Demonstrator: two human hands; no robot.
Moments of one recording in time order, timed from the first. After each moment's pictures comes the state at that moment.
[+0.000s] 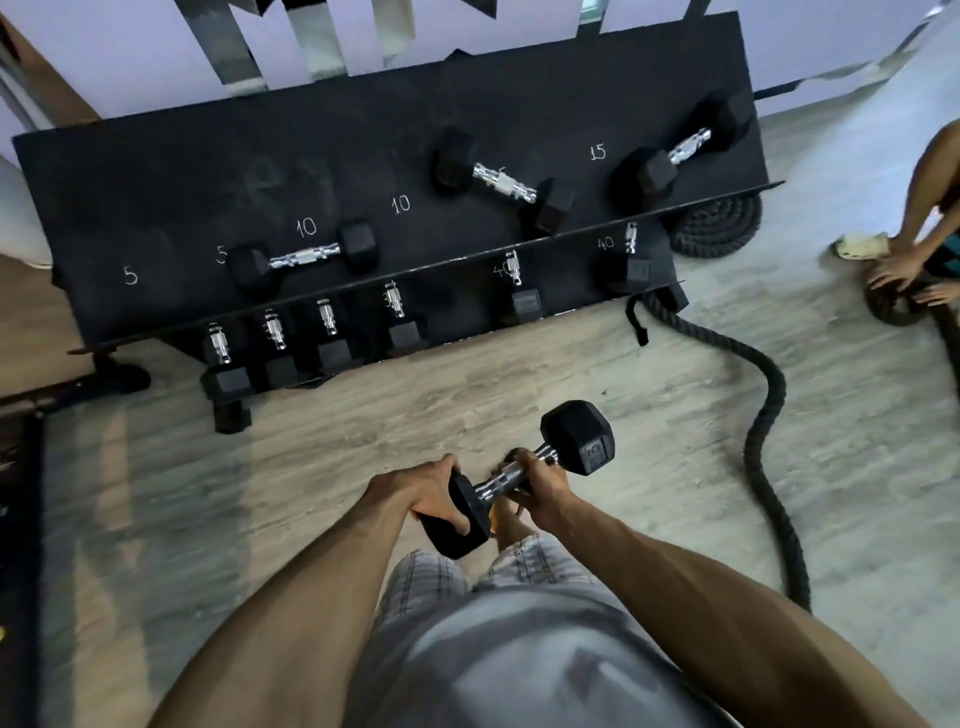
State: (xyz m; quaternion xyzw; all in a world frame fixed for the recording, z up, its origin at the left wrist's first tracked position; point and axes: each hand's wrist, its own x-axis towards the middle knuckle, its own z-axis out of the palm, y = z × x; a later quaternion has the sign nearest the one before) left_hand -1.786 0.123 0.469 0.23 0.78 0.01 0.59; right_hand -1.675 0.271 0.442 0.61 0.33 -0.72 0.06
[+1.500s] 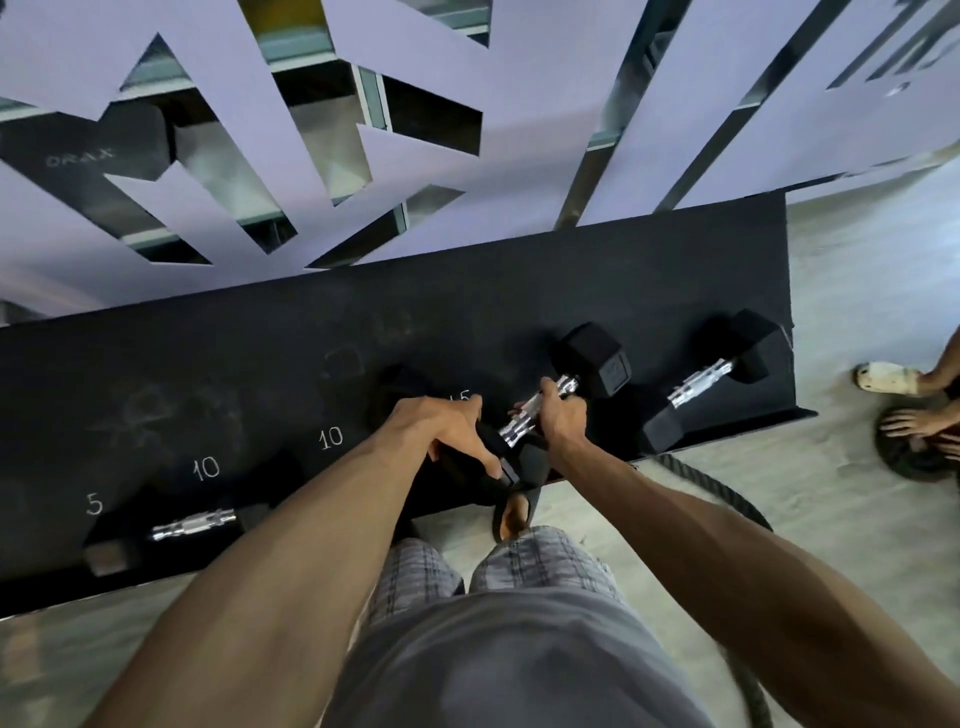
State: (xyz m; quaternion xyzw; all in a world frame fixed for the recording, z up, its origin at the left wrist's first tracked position) left_hand -2.240 0.503 0.522 0.25 0.78 -0.01 0.58; right_hand -2.146 0.639 0.462 0.60 0.51 -0.62 0.01
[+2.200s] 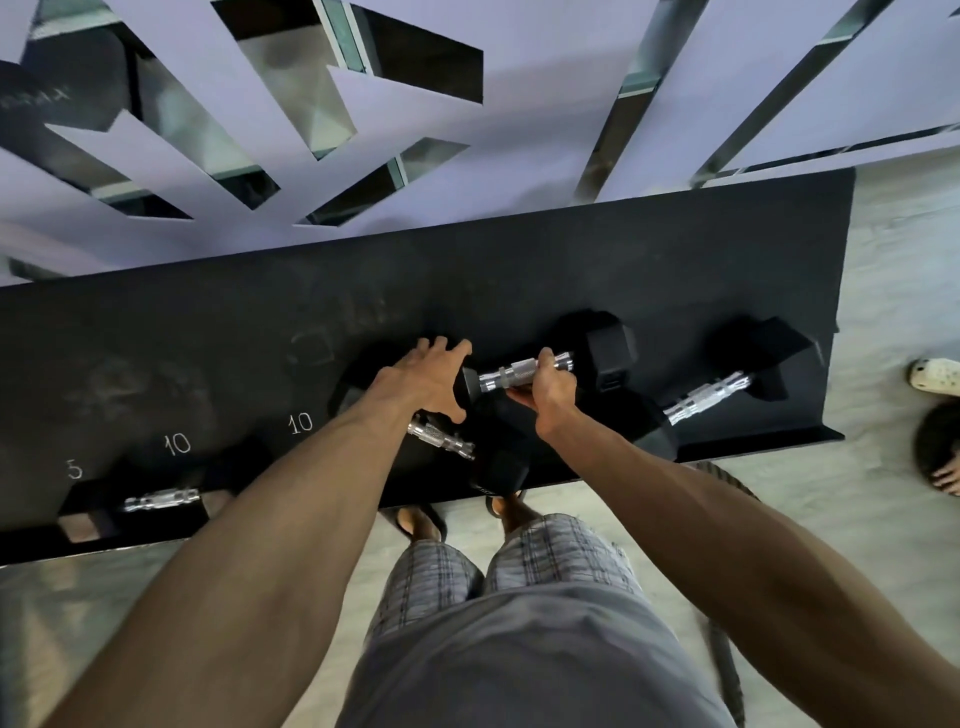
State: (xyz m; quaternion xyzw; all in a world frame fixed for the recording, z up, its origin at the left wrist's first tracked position) left_hand -2.285 0.553 0.473 0.27 0.85 -0.02 0.45; right_hand -2.193 0.705 0.418 0.60 0.42 -0.67 0.10
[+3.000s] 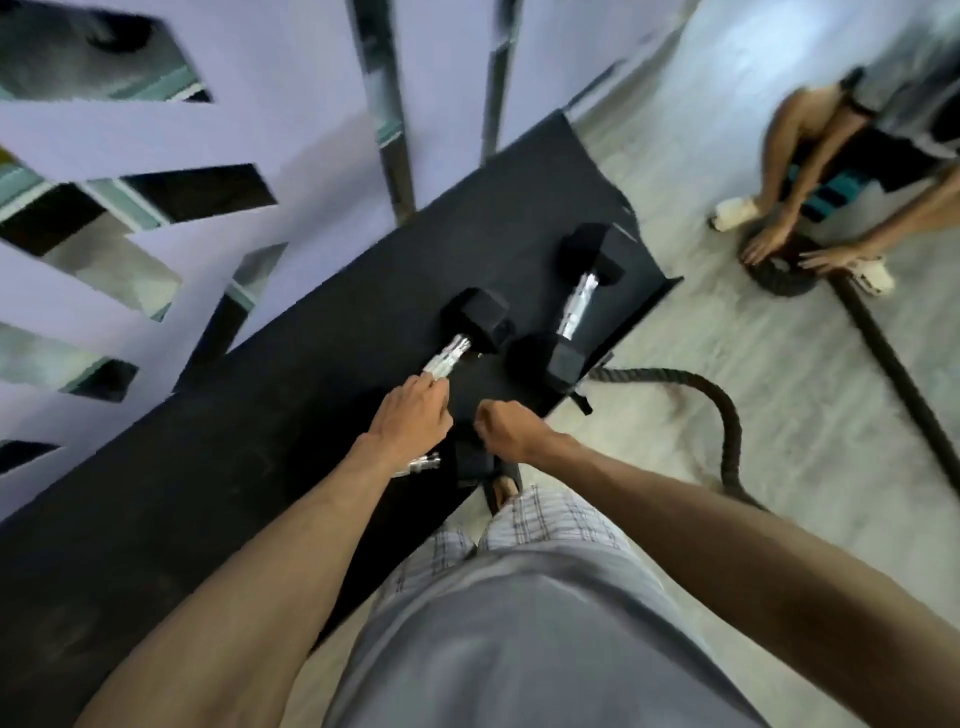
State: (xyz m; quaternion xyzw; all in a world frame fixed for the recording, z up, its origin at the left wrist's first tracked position) left_hand -2.223 0.569 0.504 0.56 0.79 0.03 0.24; right_hand -2.081 0.665 0.484 0.36 0.83 -0.37 0.22
